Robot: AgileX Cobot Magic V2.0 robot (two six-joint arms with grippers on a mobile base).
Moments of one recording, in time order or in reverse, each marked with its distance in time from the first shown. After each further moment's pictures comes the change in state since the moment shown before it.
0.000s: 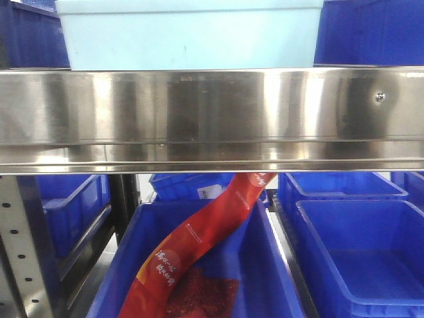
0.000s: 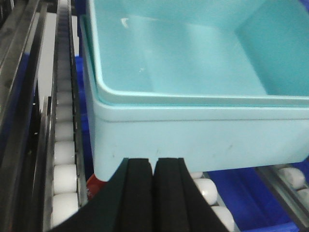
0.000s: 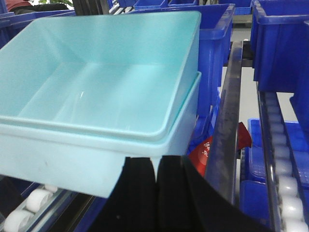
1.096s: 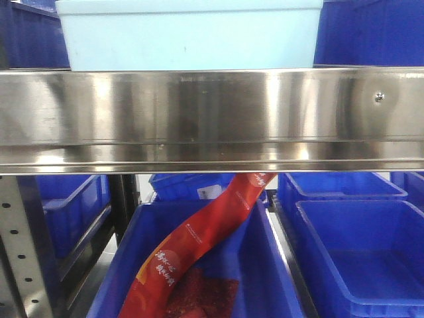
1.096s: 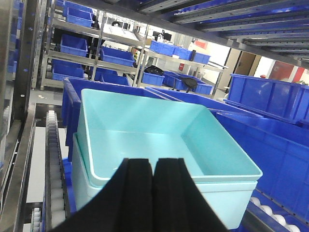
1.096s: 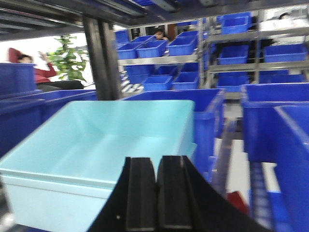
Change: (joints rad) left arm 0.000 -0.414 0.061 0.033 -0.023 0.001; right arm -0.033 -0.305 0.068 -0.011 -0.040 -0.019
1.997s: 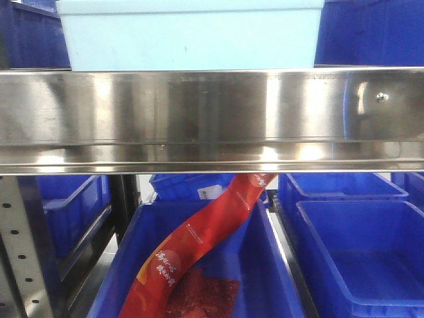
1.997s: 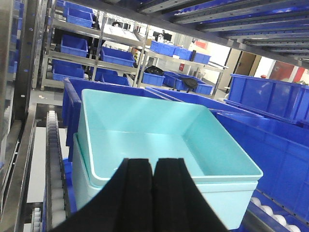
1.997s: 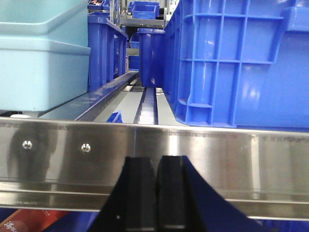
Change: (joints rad) left arm 0.000 0.000 0.000 0.000 0.000 0.000; right arm -0.300 -0.671 0.734 0.015 -0.010 -0.151
